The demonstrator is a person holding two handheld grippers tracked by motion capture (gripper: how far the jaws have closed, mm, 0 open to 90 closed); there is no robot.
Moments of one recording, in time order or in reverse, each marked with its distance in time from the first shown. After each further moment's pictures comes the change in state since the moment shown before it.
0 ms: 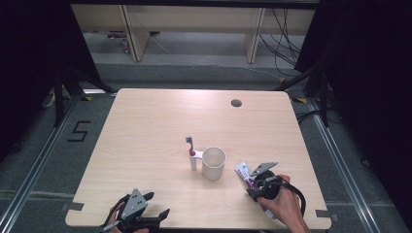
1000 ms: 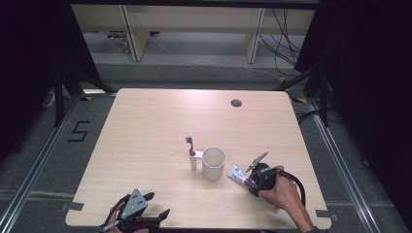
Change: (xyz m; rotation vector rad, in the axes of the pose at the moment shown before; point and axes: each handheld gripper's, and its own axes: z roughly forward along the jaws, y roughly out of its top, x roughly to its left) left arm 0.001 0.000 0.001 0.000 -0.007 0.005; right arm -0.014 0.023 0.006 0.182 0.060 -0.080
